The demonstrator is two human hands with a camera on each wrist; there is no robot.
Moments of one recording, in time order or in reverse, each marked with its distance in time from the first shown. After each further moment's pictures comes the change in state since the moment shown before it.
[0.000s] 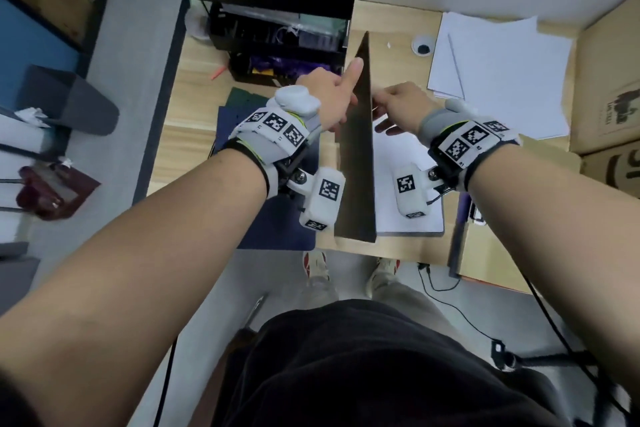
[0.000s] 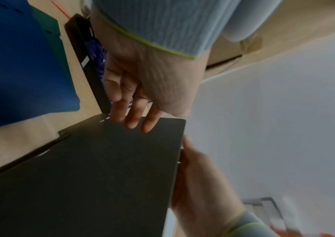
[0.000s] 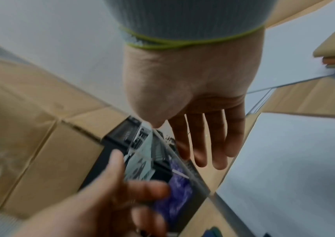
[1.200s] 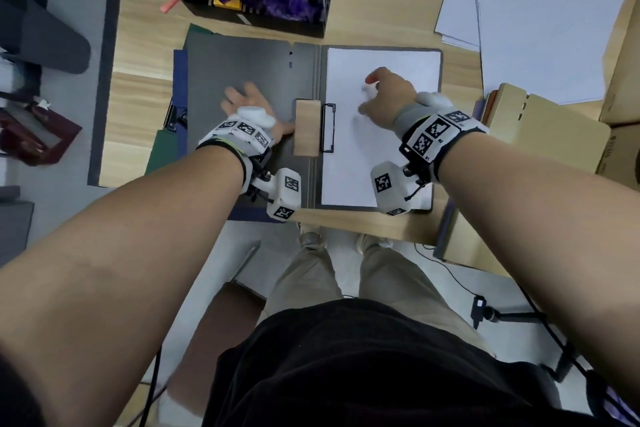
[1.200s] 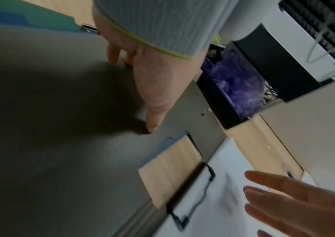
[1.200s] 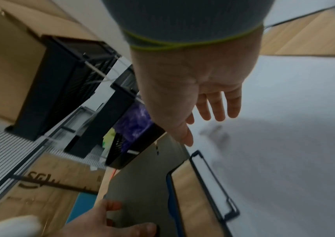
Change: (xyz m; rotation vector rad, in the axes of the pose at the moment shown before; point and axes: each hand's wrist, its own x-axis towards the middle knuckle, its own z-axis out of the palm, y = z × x) left_hand 0.028 -0.110 0.086 0.485 0.079 -0.517; right_hand 0.067 0.088 0.027 -0.410 -0.004 0.102
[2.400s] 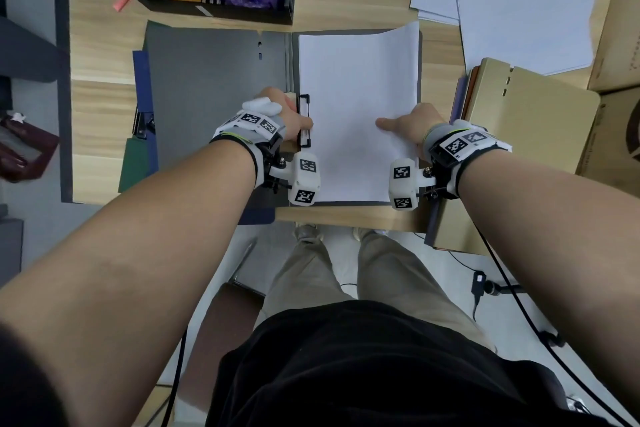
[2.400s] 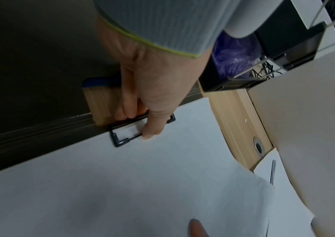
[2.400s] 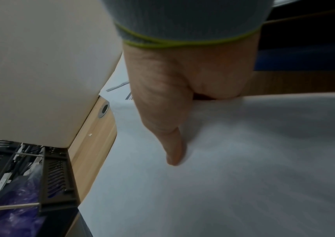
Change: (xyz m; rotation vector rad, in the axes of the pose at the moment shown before) left_hand 0.003 0.054 0.035 -0.288 -0.343 0.112; right_hand -0.025 0.091 0.002 0.379 -0.090 0.447
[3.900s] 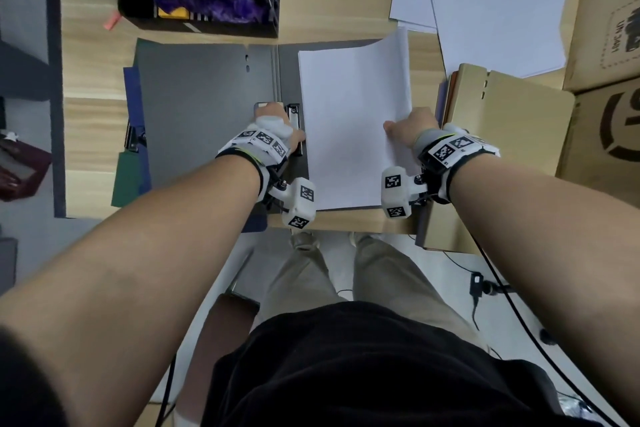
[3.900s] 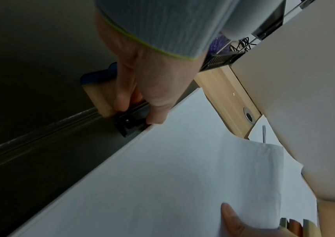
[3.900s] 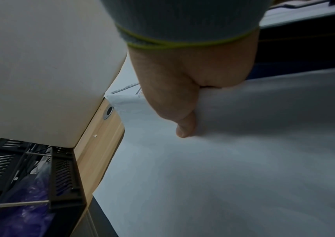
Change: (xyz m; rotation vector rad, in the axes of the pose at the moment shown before) left_hand -0.008 0.019 0.004 0.512 -0.016 0.126; right_hand -0.014 -0.001 -0.015 -0.138 0.091 0.037
